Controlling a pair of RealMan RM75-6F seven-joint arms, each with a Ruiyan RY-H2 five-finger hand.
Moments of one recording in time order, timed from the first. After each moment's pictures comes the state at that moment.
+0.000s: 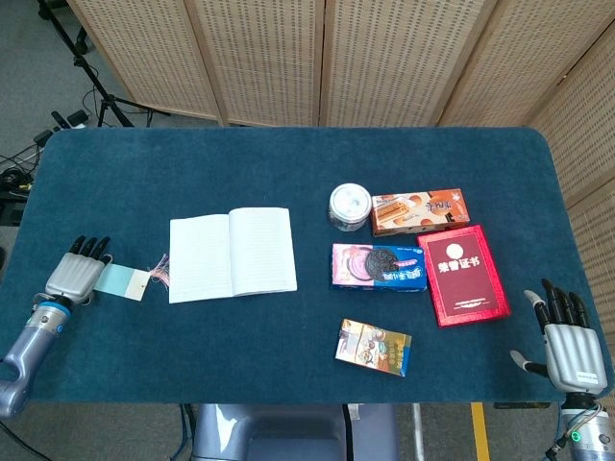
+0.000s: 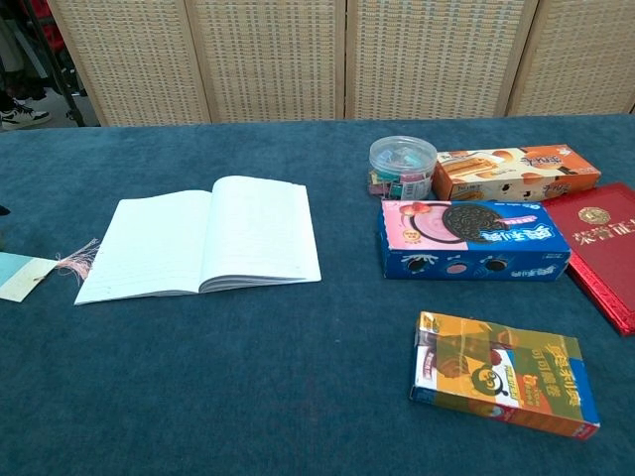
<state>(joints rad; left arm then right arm) -0.52 -1.46 0.01 -0.88 1.35 0.81 0.18 0.06 -1.17 0.06 -1.64 -1.41 1.45 -0.21</state>
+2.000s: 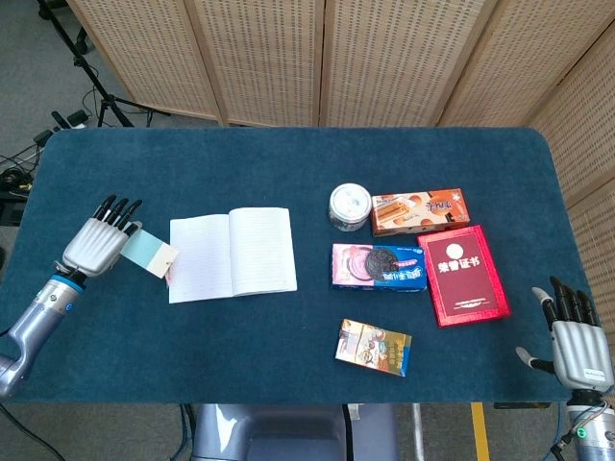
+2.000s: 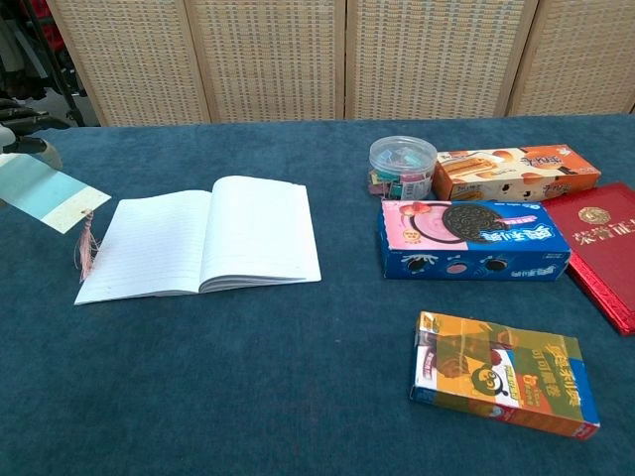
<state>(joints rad) -0.61 -1.41 0.00 -0.88 1.57 1.04 0.07 0.06 -1.17 0.08 -1.62 -1.37 1.43 -0.18</state>
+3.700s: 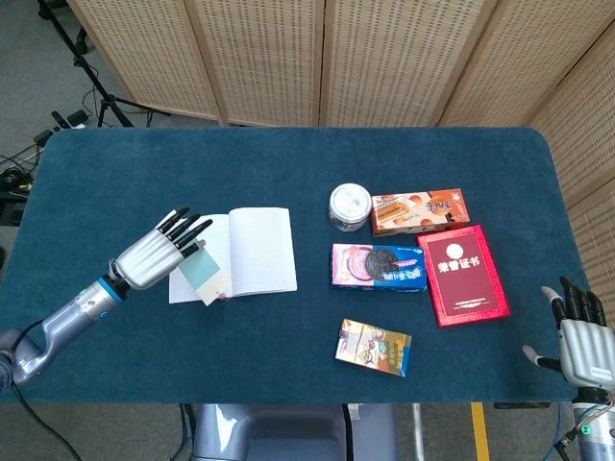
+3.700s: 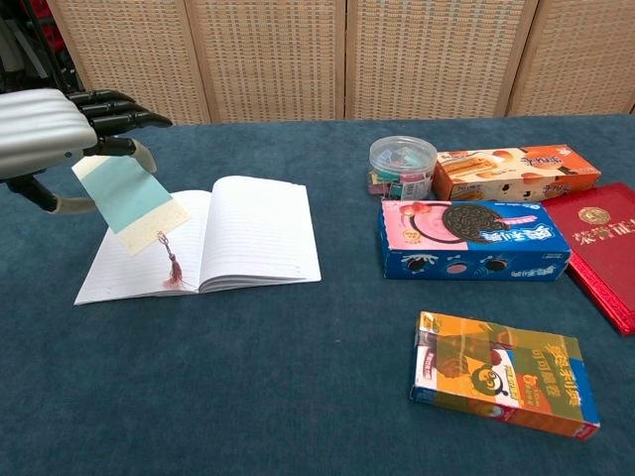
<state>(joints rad) -0.73 -1.44 0.09 -0.91 1.79 1.24 -0.02 0.06 -1.17 0.09 -1.60 -1.33 1.42 -0.17</state>
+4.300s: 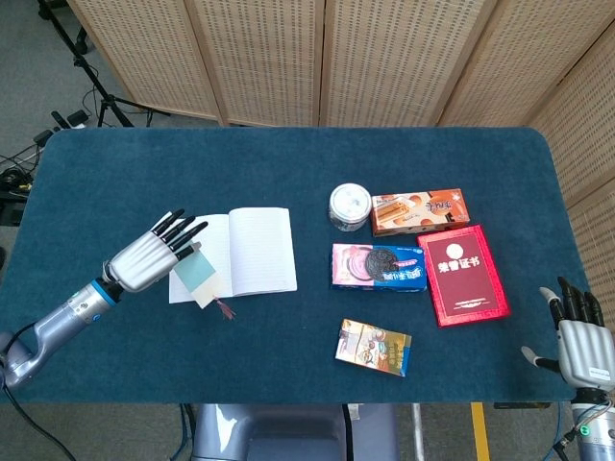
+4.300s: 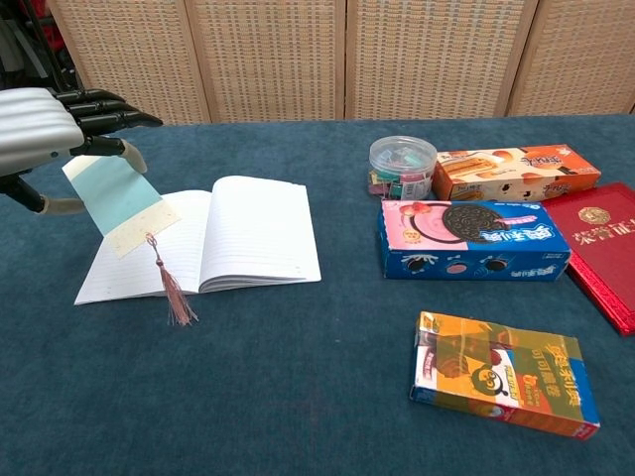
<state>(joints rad) -0.72 -1.42 0.11 -0.90 1.80 1.26 -0.04 0.06 -1.17 0.09 -1.61 -1.33 1.42 -0.18</state>
